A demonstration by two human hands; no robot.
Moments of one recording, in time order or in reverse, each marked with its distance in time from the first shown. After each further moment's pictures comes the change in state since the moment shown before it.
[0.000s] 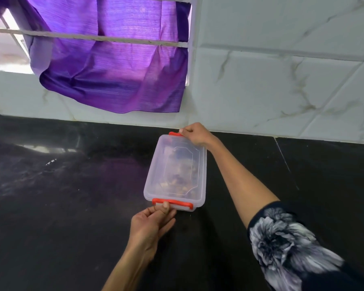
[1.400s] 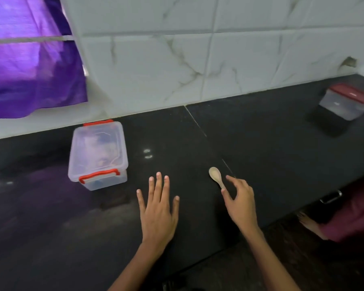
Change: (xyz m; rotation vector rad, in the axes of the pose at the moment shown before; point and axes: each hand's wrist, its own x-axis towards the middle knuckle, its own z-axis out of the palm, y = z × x) left_hand -0.036 -0.164 0.036 1.593 -0.138 1.283; right_hand -0.385 0.193 0.026 -0.025 0.853 0.404
